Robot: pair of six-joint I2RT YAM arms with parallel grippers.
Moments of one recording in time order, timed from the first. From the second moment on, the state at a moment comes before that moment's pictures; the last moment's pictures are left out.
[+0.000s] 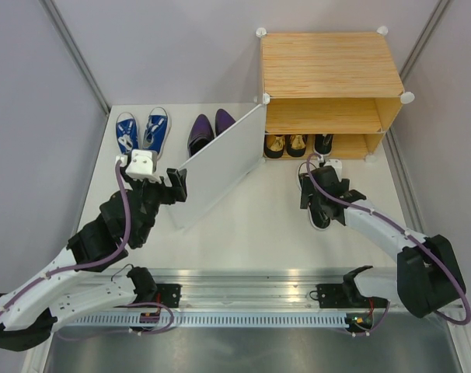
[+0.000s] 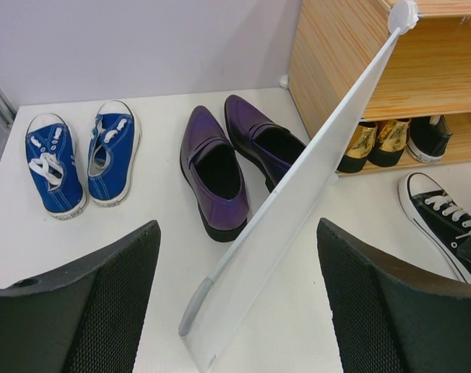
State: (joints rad) left arm -0.99 0.68 1.00 -0.41 -0.81 -0.14; right arm 0.40 1.25 0.69 -0.38 0.37 0.40
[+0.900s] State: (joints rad) left arm -0.99 0.70 1.00 -0.41 -0.80 -0.14; right arm 0.30 1.53 0.76 -0.26 0.19 0.36
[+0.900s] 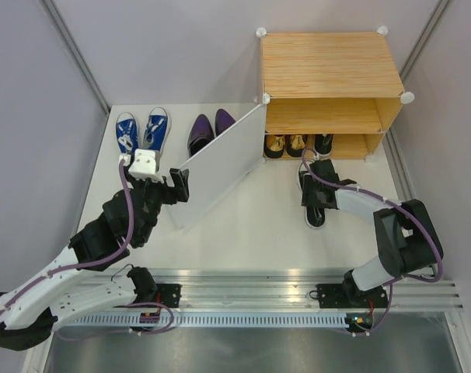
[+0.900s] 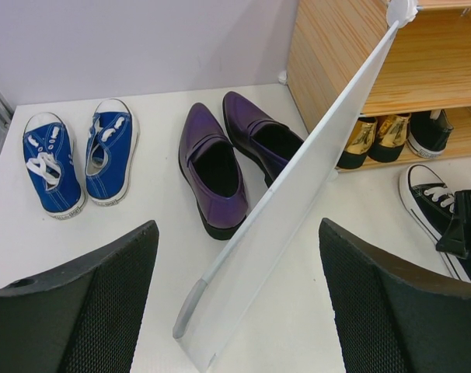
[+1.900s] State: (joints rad) left arm -0.99 0.68 1.00 -0.41 -0.80 -0.13; right arm 0.07 1.15 0.68 -0.30 0.33 0.48
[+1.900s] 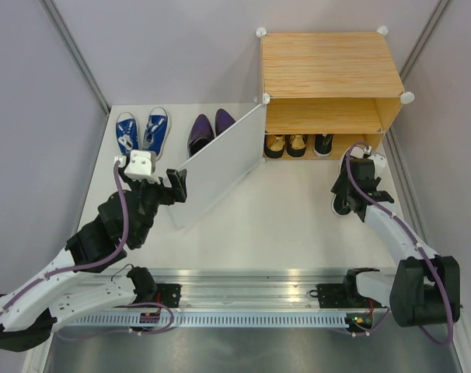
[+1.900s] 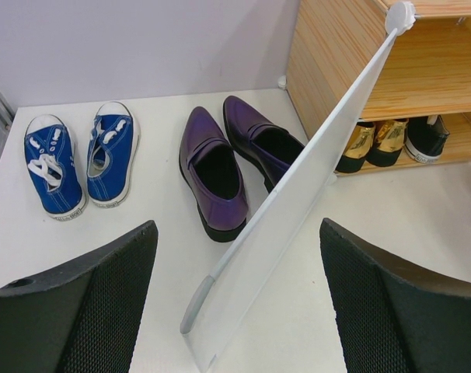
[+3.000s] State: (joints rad) left arm -0.99 0.68 0.97 -0.39 -0.81 -0.09; right arm -0.05 1.65 1.05 -0.11 0.26 0.25
